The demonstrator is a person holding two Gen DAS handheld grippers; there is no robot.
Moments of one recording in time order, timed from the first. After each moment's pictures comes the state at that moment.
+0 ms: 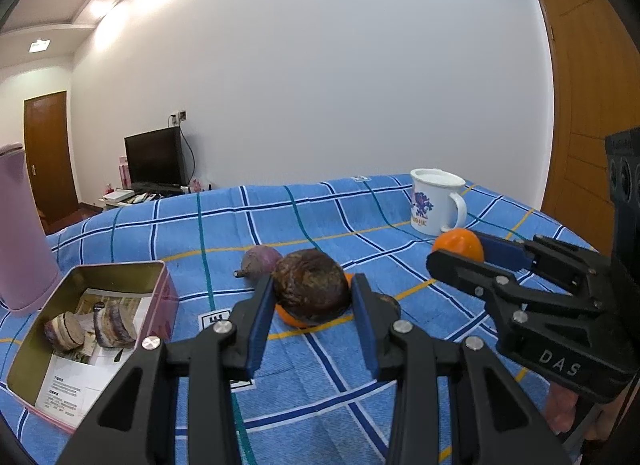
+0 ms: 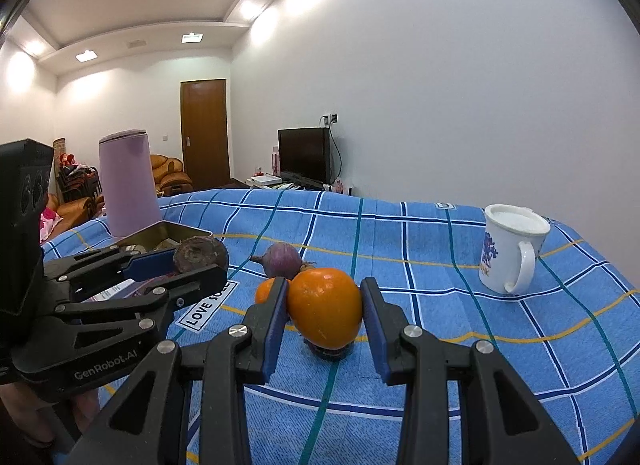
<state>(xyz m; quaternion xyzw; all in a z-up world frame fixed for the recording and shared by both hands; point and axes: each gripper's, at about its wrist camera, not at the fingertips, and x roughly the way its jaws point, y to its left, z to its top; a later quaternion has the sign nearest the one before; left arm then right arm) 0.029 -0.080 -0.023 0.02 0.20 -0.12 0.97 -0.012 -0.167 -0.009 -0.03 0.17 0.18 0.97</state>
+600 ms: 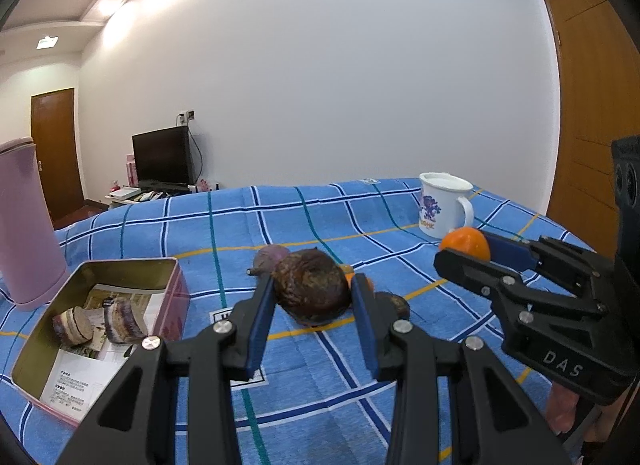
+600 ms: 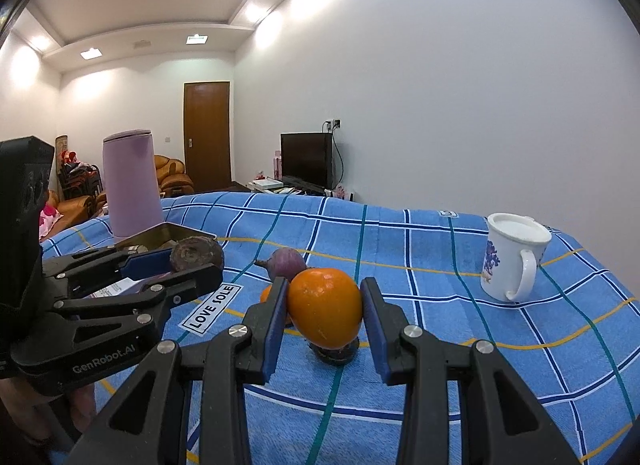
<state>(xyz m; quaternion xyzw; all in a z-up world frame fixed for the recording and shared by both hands) 0.027 -0.072 -0.023 0.01 0.20 -0.11 0.97 -0.014 -0.160 -0.008 -0.04 0.16 0.18 0.97</state>
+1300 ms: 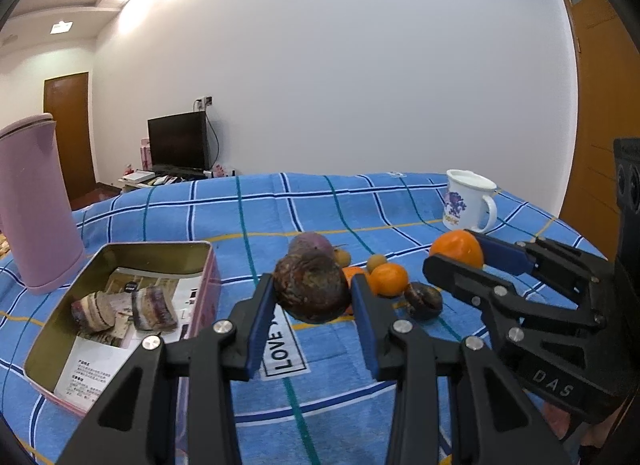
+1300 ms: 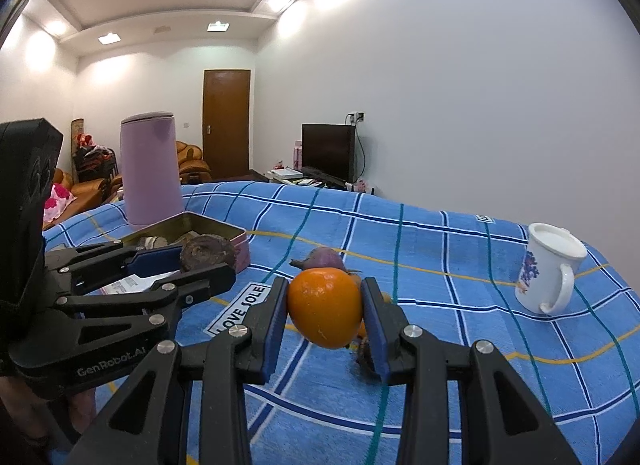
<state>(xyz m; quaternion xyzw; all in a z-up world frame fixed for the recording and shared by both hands) 0.030 -0.041 -0.027 -0.01 0.22 -0.08 0.97 -0.002 -0.118 -0.011 -0.07 0.17 0.21 0.96</state>
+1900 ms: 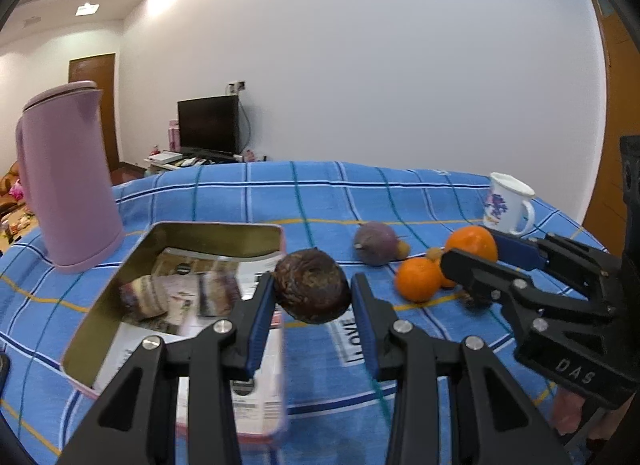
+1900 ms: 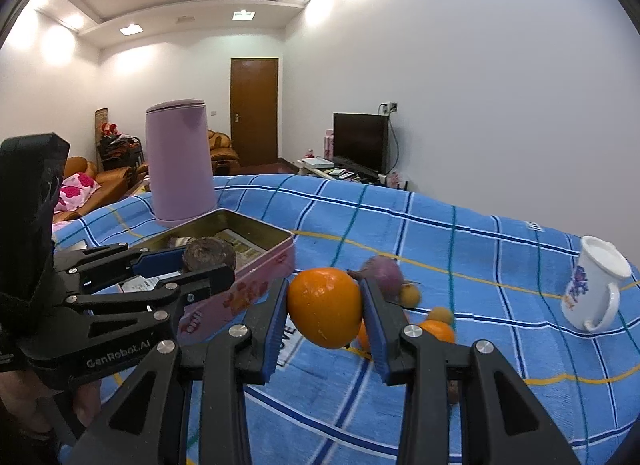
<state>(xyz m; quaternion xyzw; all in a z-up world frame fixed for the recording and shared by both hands) 0.033 0.017 -0.032 -0.03 0.24 -0.03 0.97 0.014 -0.071 -0.010 -0.07 0.20 0.27 0.94</state>
